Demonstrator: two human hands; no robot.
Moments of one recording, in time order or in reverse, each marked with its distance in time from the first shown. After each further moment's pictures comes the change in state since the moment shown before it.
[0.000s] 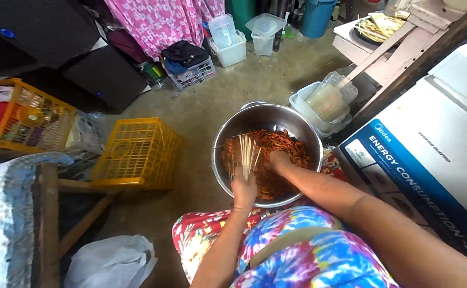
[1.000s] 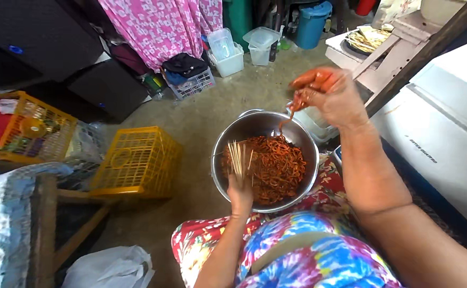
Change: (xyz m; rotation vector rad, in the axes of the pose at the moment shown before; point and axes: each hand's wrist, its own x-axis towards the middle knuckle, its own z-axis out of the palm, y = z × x) left_hand -0.003 -0.003 -0.002 -0.079 0.156 0.073; right_hand -0.126 0.021 -0.191 0.917 0.612 -0.944
